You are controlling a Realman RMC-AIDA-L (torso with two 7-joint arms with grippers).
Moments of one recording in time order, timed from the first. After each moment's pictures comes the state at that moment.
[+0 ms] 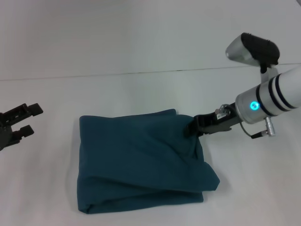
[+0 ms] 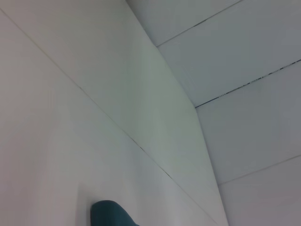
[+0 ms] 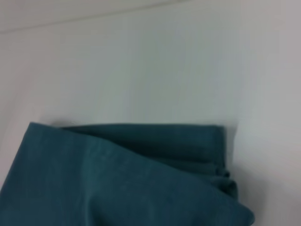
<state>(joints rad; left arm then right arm) -0.47 -2.09 0.31 0.82 2.12 1.53 -2.38 0.90 2.05 -0.90 -0.56 -2.51 -1.12 2.66</state>
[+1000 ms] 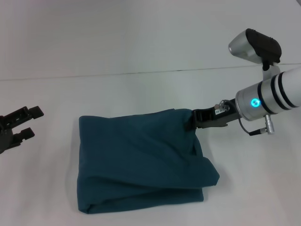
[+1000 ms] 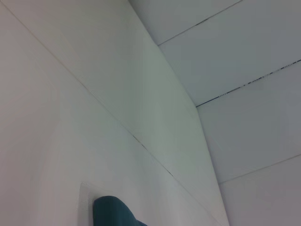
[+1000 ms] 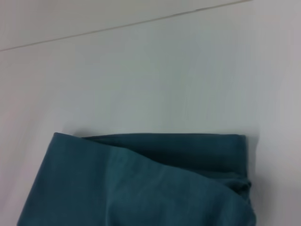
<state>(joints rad) -0.47 -2.09 0.31 0.81 2.12 1.53 -2.37 0.88 2.05 -0.89 -0.58 -2.43 -1.13 2.62</state>
